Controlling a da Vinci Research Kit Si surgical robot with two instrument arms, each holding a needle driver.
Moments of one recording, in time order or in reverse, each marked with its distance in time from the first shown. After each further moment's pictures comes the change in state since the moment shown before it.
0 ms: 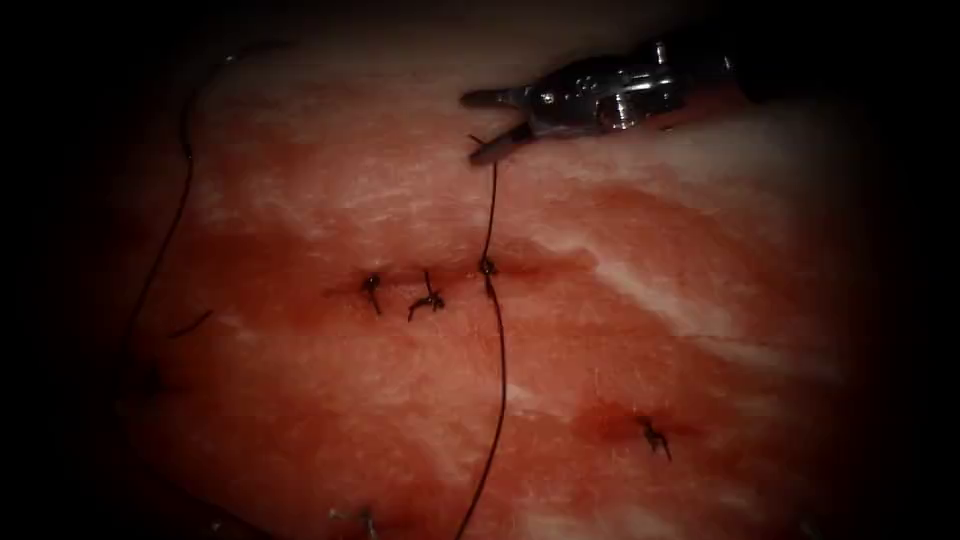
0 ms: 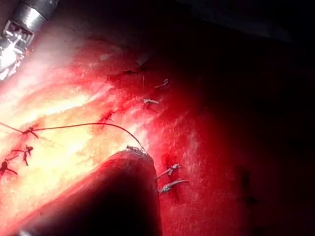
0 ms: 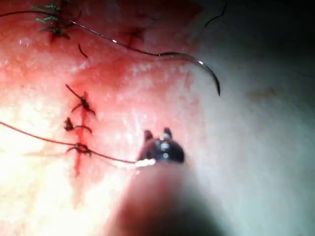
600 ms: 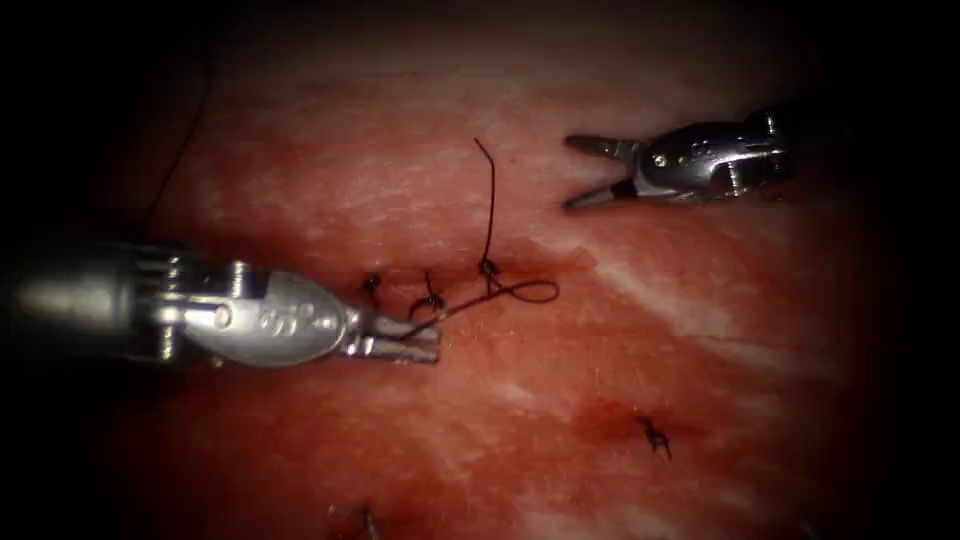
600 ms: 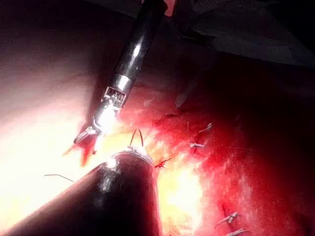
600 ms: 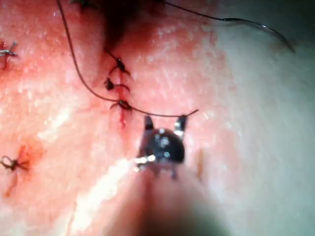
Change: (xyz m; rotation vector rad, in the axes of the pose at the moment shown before) right arm -0.003 -0.006 -0.007 -0.213 0.118 0.085; left arm 0.003 -0.016 -0.006 0.244 -0.023 0.043
